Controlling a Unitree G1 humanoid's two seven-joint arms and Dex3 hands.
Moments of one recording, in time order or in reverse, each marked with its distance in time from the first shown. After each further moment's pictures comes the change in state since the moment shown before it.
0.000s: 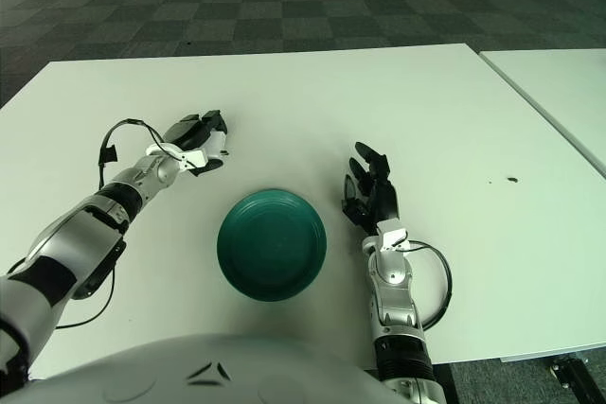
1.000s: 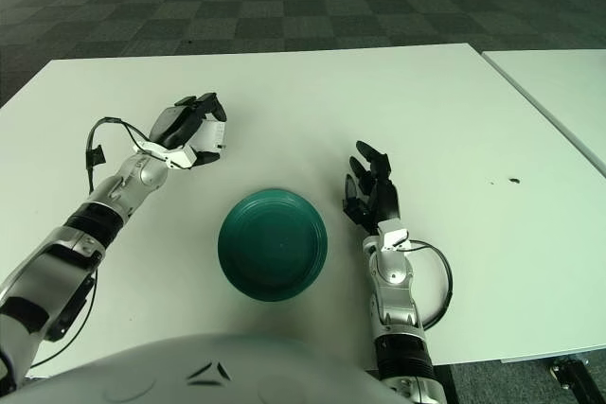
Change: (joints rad) left arm 0.302 0.112 0.150 -0.729 -0.036 -0.138 -0.009; right arm -0.003 -0.001 -0.003 0.001 0.001 -0.025 0.002
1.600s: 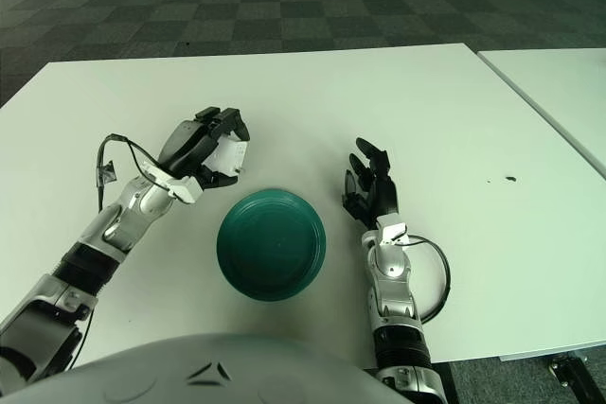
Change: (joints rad) left arm 0.232 0.002 0.003 -0.419 0.003 0.008 -0.169; right arm -0.037 -0.001 -0.010 0.071 -0.001 -0.012 -0.004
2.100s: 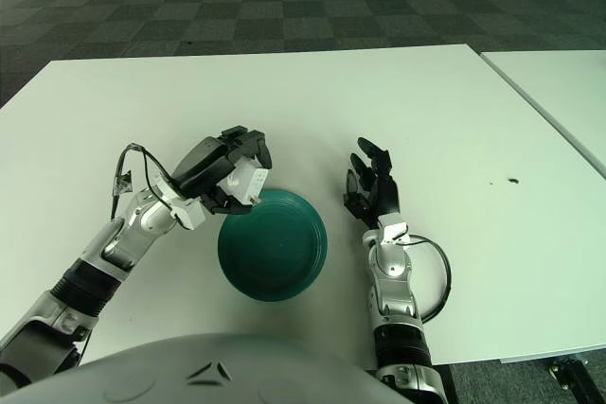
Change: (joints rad) left arm 0.061 -0.026 -0.047 -0.122 -0.059 -0.106 -0.158; right arm 0.000 0.003 0.002 -0.002 -0.002 0.001 -0.006
